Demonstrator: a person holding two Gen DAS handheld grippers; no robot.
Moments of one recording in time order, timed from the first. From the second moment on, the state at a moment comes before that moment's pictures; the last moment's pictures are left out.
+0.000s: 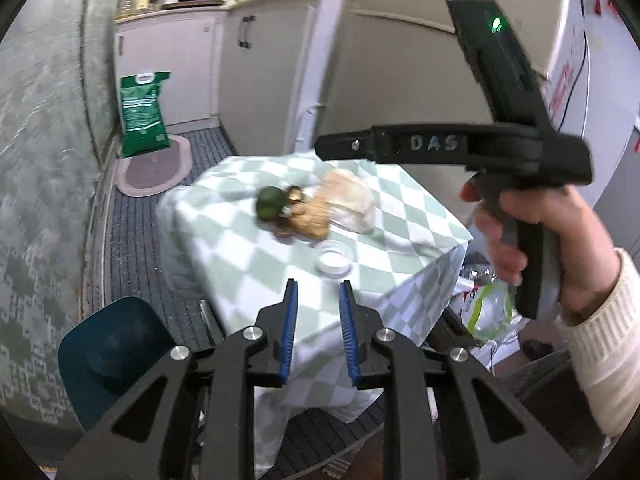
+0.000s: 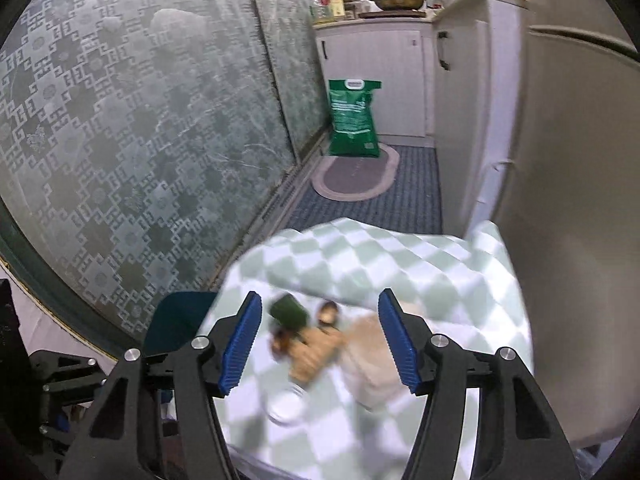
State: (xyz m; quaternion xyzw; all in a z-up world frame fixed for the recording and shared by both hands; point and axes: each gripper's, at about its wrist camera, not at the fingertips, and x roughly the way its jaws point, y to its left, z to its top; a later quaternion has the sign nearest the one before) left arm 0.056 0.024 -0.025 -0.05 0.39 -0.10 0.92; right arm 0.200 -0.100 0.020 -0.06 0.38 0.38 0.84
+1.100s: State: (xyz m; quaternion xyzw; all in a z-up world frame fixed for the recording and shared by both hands) left arm 0.113 -0.016 -0.058 -0.02 0.42 -0.06 0.91; right arm 0.211 -0.152 -0.019 -0.10 0.41 0.37 0.83
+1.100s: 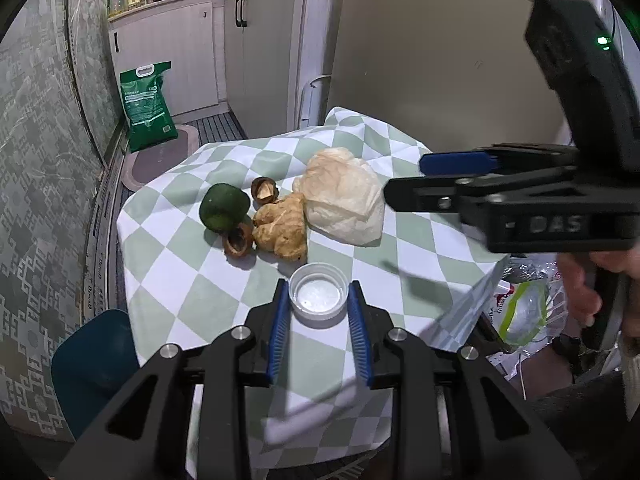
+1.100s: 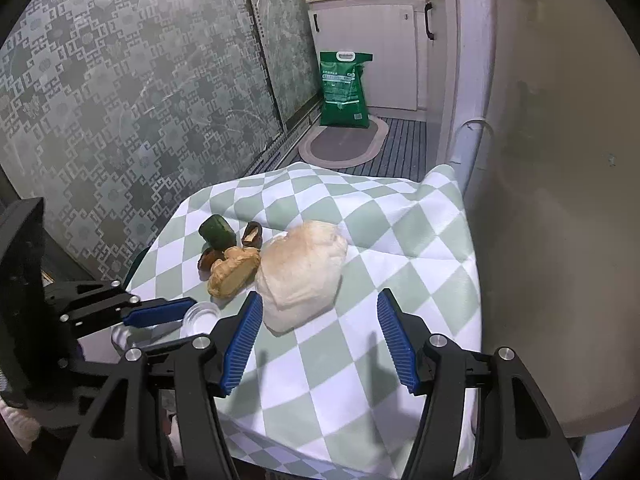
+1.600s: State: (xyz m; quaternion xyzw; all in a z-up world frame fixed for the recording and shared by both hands) left arm 0.079 0.023 -0.025 -0.06 0.38 -0.05 0.92; right arm 0.222 -0.115 -0.034 -0.13 0.43 0.35 0.82
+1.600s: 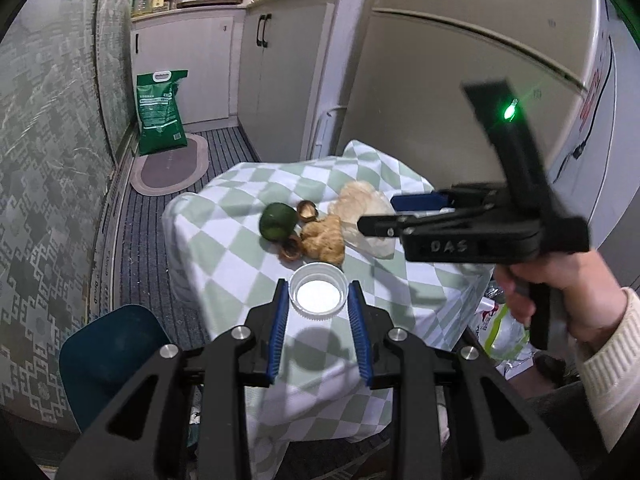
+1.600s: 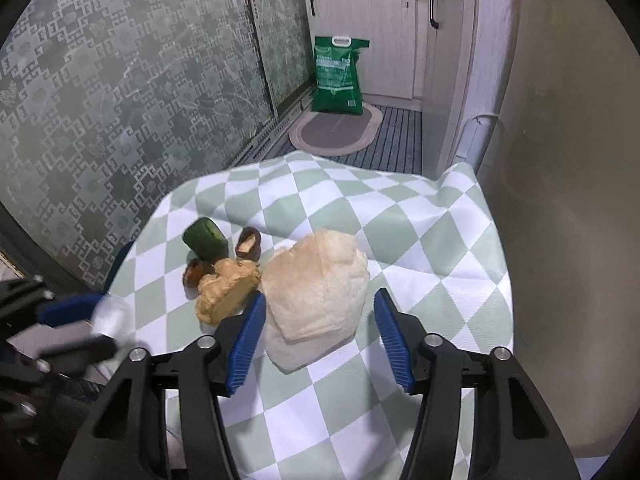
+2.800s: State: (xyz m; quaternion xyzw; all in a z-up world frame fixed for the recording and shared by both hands) left arm 0.014 0.110 0.040 -0.13 0.29 0.00 0.95; right arm 0.169 -0.029 0.046 -0.09 0.33 0.41 0.85
